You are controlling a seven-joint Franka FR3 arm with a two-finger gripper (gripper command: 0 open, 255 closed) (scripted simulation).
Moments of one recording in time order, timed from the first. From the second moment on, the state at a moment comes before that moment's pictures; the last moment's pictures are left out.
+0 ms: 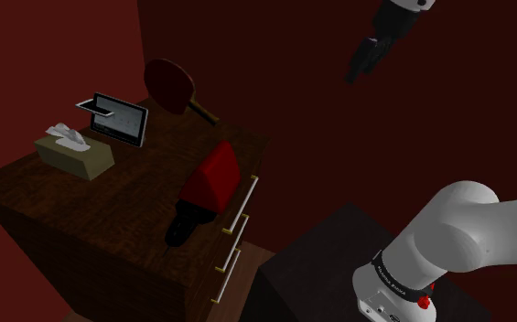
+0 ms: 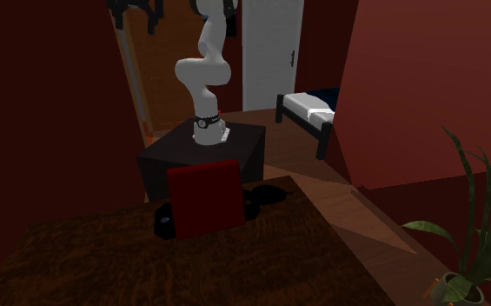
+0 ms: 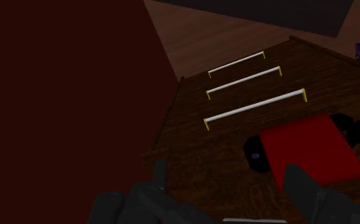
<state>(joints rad) 0.02 -0.83 0.00 -2.28 -0.12 1.68 -0.13</state>
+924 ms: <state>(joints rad) 0.02 -0.89 0.26 -2.56 0.06 1.85 0.31</state>
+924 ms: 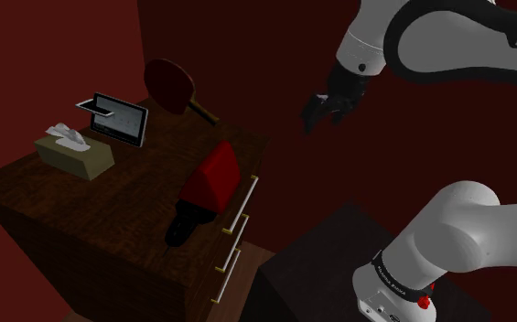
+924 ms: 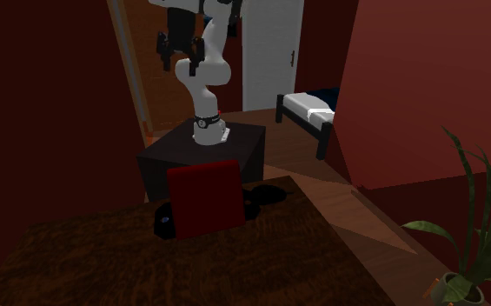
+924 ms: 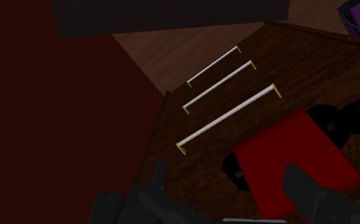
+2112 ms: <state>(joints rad) -0.12 -0.47 0.82 -2.54 0.22 2.26 1.05</state>
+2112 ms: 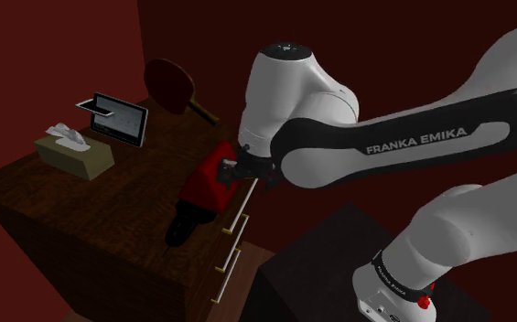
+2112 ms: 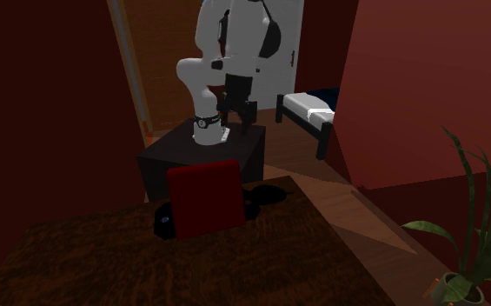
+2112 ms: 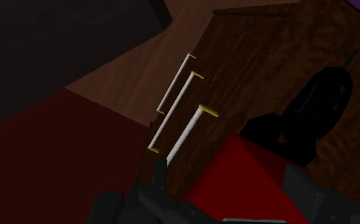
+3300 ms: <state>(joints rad) -0.07 0.50 0.89 -2.09 -0.73 2.33 2.17</state>
